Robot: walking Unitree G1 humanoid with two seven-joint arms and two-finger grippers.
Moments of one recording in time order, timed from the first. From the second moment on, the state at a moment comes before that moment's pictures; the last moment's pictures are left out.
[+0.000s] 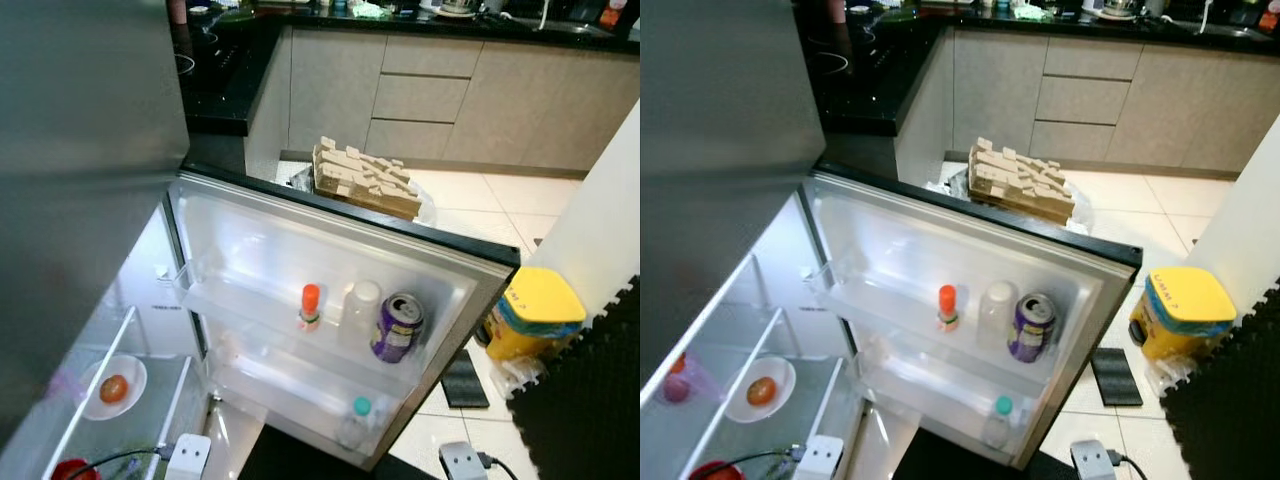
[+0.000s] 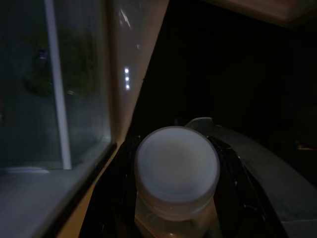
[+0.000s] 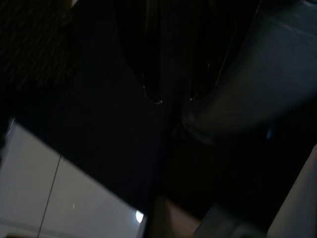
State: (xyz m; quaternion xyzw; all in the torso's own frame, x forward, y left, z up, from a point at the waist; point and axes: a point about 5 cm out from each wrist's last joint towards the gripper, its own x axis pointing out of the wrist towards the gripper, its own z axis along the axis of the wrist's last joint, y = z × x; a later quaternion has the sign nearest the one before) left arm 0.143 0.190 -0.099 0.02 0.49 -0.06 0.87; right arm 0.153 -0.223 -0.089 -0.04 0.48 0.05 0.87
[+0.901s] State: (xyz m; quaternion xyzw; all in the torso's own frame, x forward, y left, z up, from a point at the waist) left arm 0.141 0.190 -0.099 0.02 0.50 -0.06 0.87; right arm 0.211 -0.157 -0.037 0.17 0.29 0.42 0.85
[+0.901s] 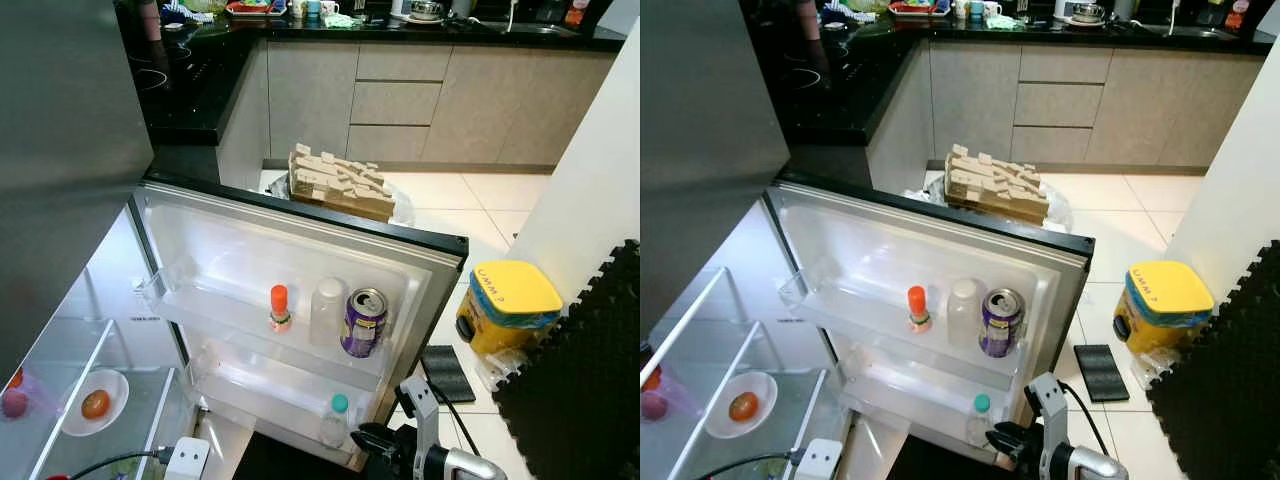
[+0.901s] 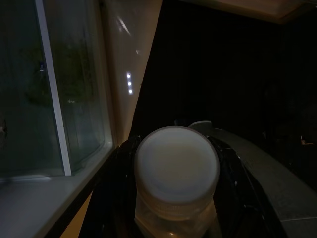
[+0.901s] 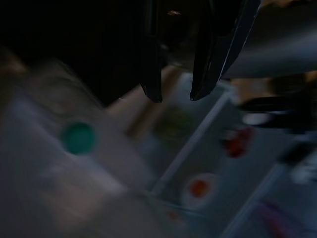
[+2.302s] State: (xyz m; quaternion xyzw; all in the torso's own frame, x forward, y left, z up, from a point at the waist) left arm 0.146 0.188 -0.097 0.01 0.48 -0.06 0.87; right arm 0.193 -0.203 -0.058 0.06 0.36 0.24 0.90
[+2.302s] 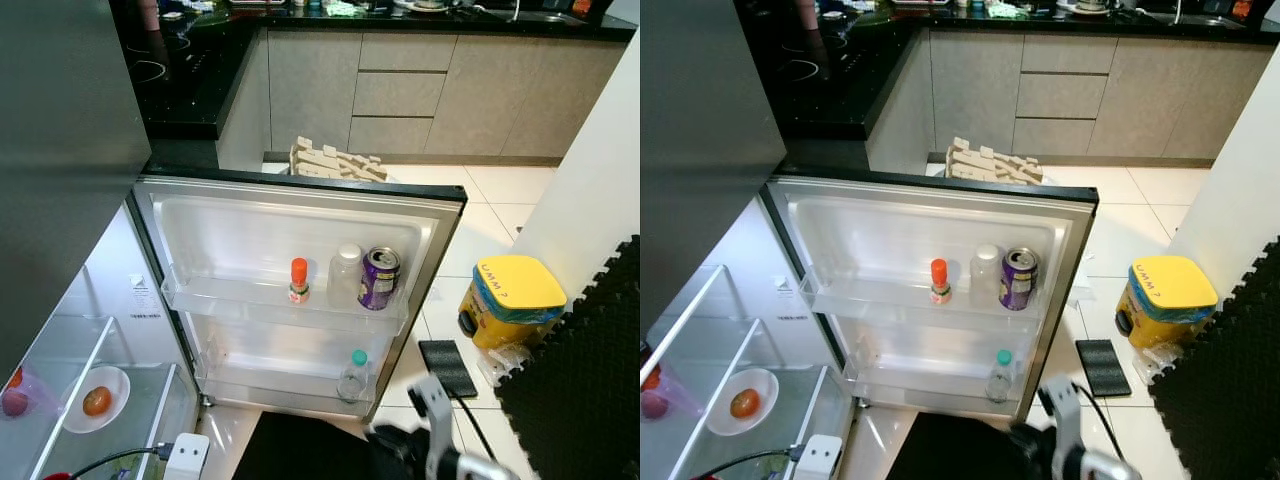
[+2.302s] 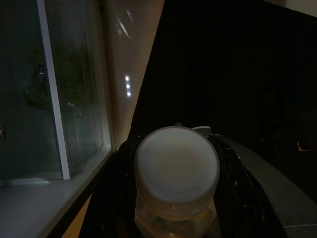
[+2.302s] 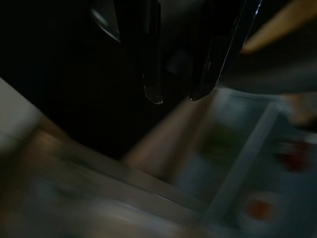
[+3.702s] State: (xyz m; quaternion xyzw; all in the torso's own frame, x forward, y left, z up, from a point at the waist) left arm 0.174 0.159 -0.086 -0.04 0.42 -0.11 0.90; right arm 0.110 -0.241 -0.100 0.00 0.53 -0.02 0.85
